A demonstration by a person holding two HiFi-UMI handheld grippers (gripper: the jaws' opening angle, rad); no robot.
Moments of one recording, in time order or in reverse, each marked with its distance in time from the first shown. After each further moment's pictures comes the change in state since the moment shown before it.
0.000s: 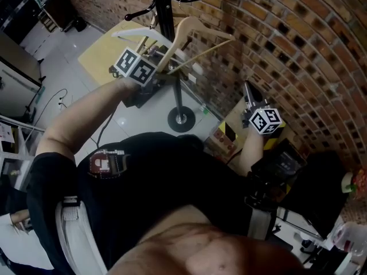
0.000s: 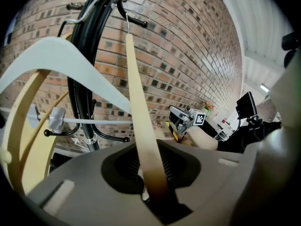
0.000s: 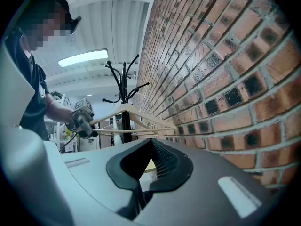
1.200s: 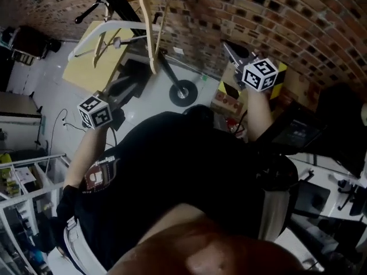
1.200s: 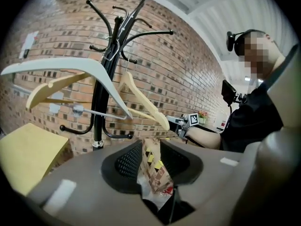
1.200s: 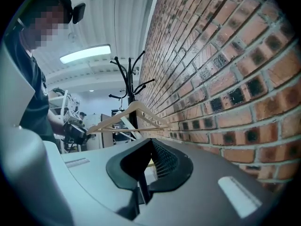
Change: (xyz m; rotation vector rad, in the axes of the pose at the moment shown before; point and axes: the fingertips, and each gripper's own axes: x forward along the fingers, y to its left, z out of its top) left arm -0.063 0.003 -0.064 0.139 -0.404 0.051; right arm -0.005 0.029 -0.003 -0.029 0.064 0.007
